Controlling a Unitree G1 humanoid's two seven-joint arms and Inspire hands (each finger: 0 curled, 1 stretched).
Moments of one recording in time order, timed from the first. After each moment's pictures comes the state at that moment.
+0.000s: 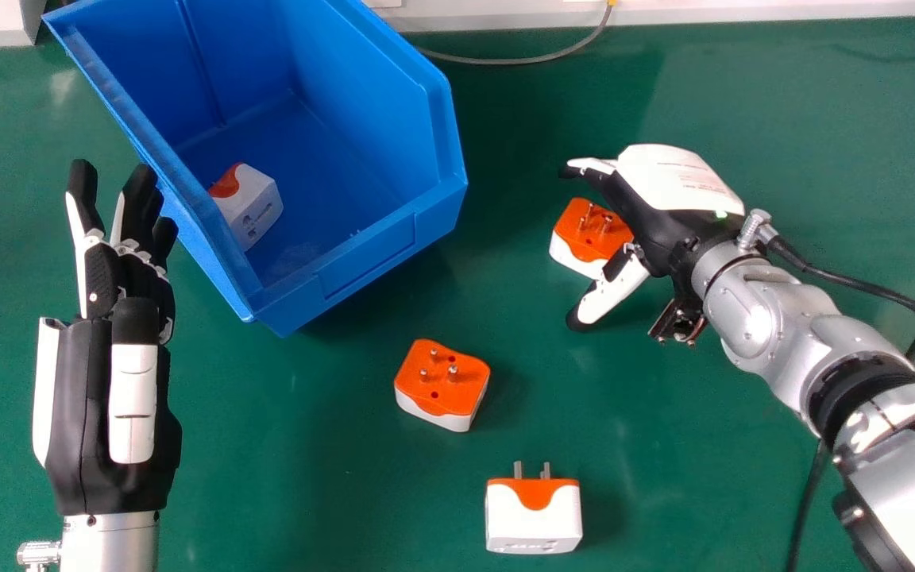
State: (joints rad) left arm 0.05 0.10 0.24 0.50 -0.39 -0.98 -0.46; right arm -0.92 -0.26 0.46 1.38 -0.68 -0.33 -0.21
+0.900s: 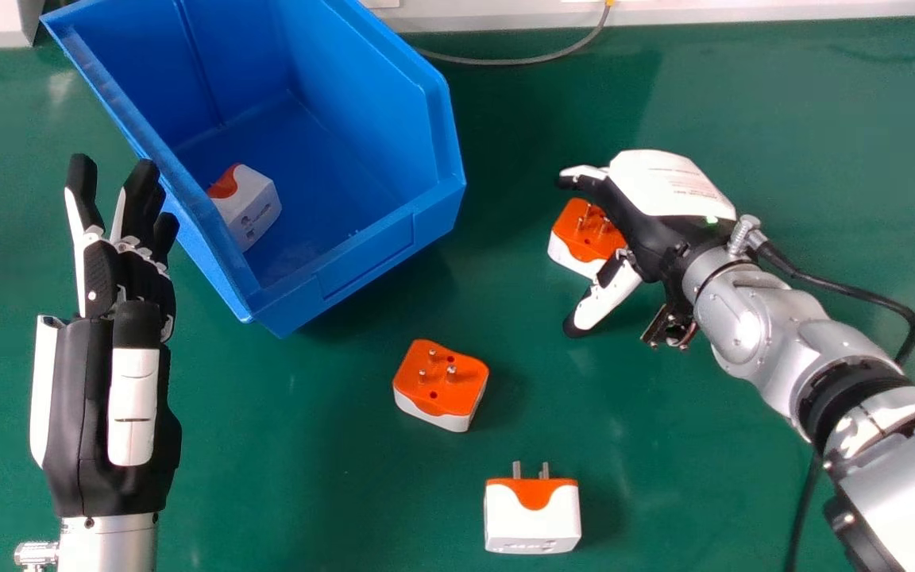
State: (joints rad) left arm 0.07 0.09 0.24 0.46 -0.39 -0.97 -0.47; right arm -0.92 -0.24 0.48 1.38 -0.68 -0.33 -0.26
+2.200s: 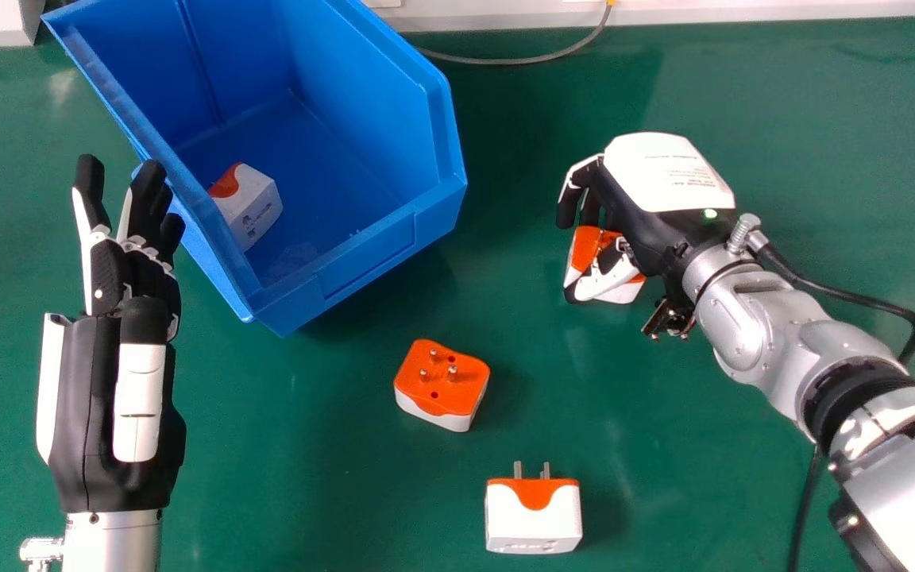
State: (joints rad) left arm 0.06 0.09 0.24 0.49 -0.39 -0.97 -0.48; right arm -0.92 -0.25 0.49 1.38 -0.74 -0.39 -0.38
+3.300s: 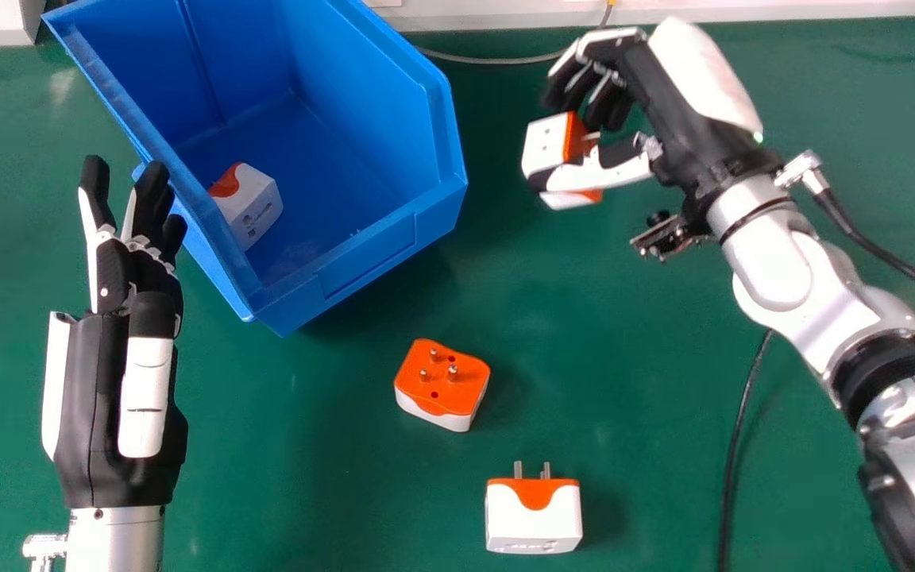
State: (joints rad) left arm 0.03 0.09 0.26 0.54 -0.36 -0.99 -0.46; right arm -0.94 -0.31 0.21 1.28 -0.47 -0.74 -0.25
